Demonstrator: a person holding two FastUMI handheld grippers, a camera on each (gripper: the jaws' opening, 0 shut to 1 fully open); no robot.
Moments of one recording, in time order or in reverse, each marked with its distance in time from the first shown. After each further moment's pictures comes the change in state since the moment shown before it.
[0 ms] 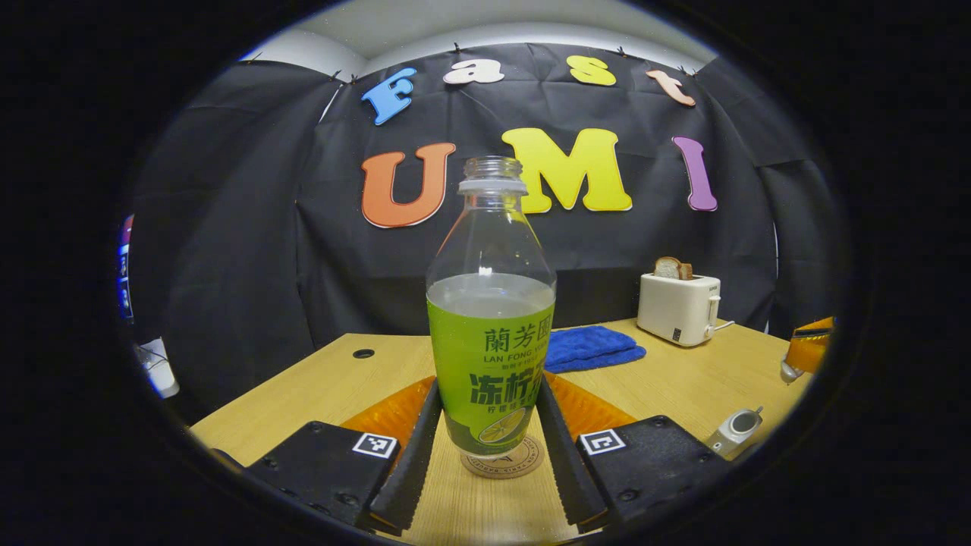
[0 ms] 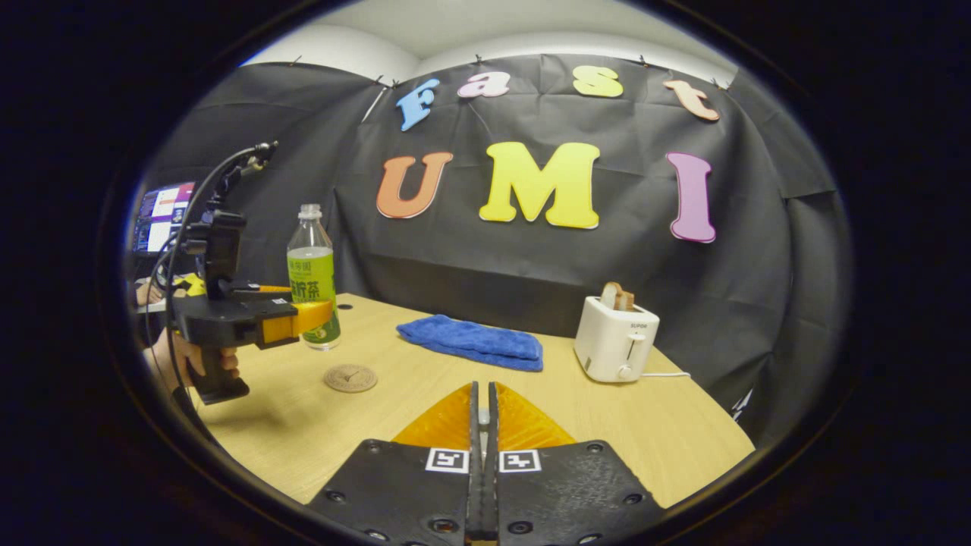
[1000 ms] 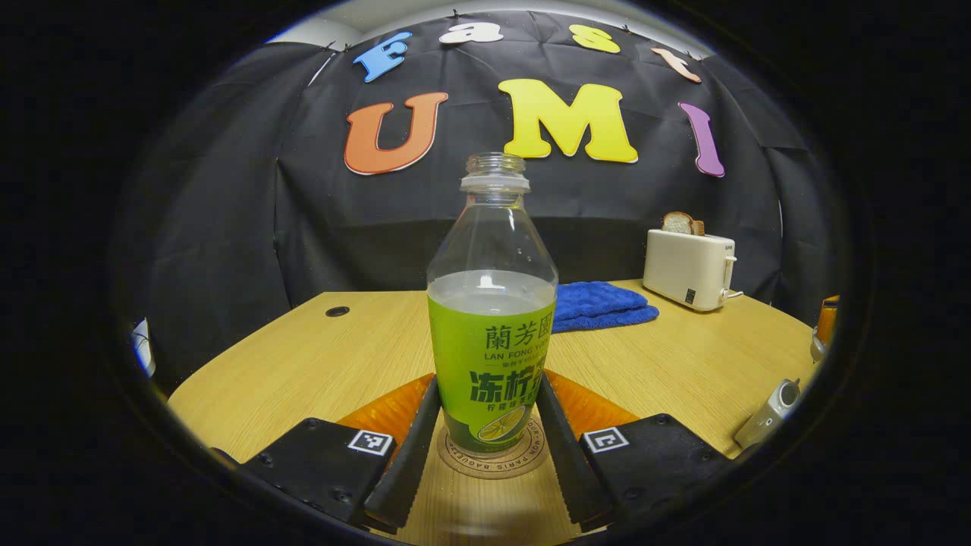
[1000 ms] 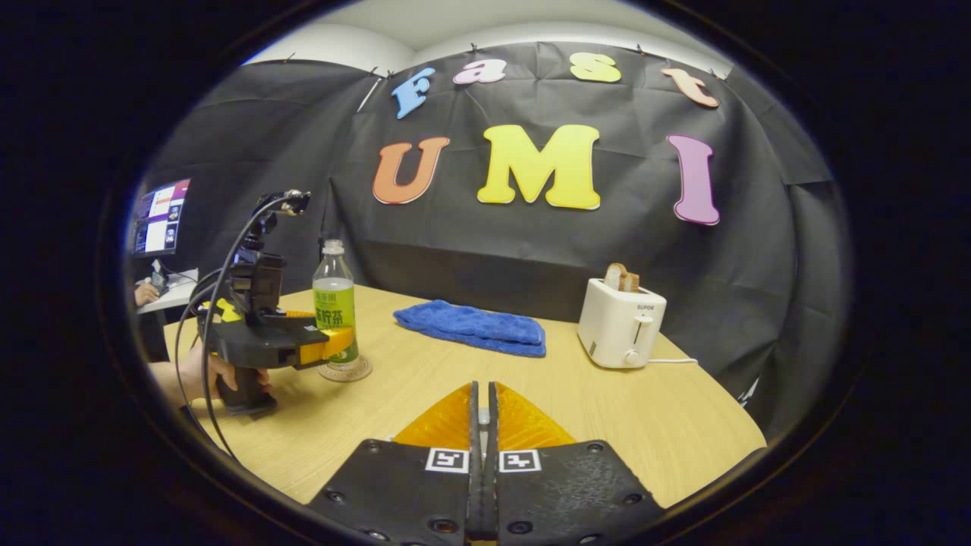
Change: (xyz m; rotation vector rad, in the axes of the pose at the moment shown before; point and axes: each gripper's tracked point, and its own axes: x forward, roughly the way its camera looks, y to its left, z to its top) left arm 0.038 -0.011 -0.068 -0.016 0.148 -0.035; right arm 0.015 0.000 -0.019 0.012 0.048 0.013
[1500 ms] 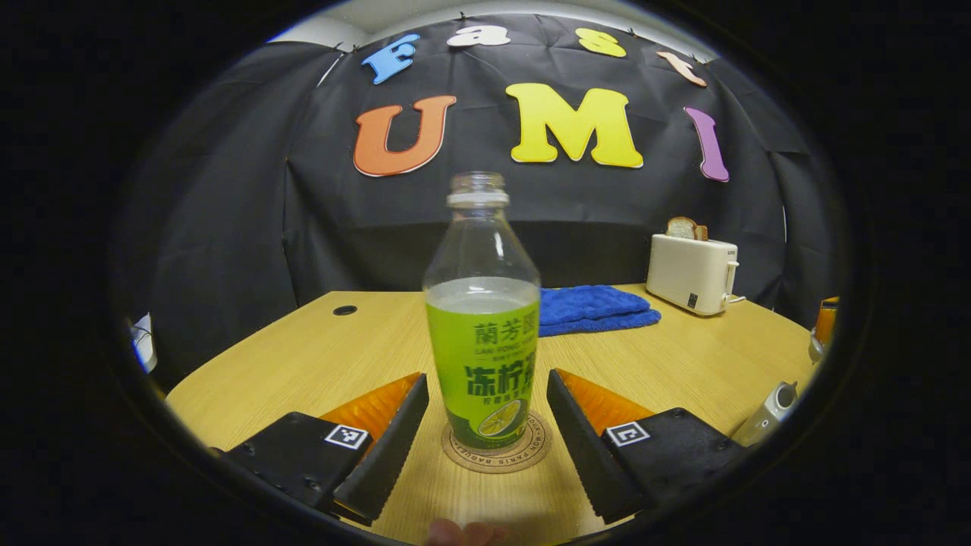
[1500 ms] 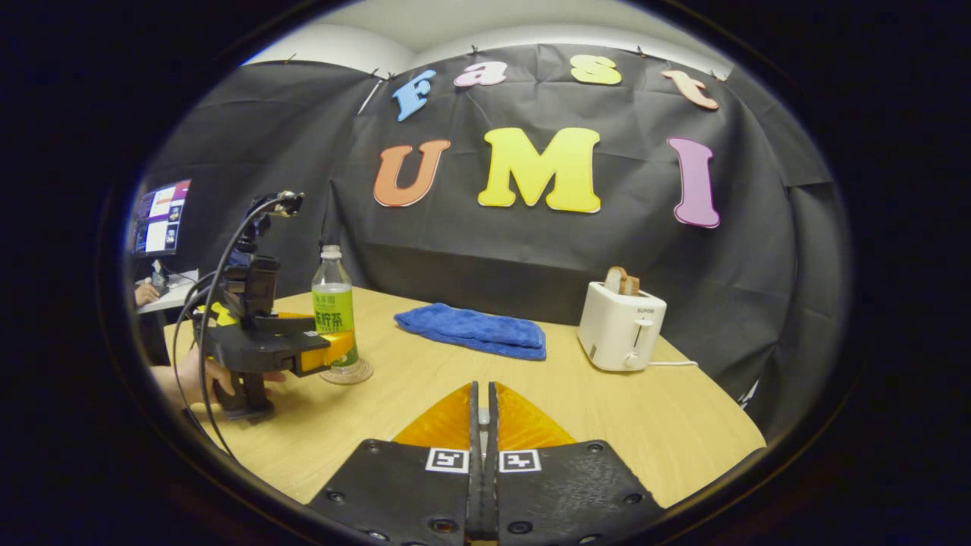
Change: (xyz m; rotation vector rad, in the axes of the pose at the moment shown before) left arm -0.014 0.003 0.006 -0.016 -0.015 0.023; right arm 0.002 0.003 0.004 0.000 -0.014 0.007
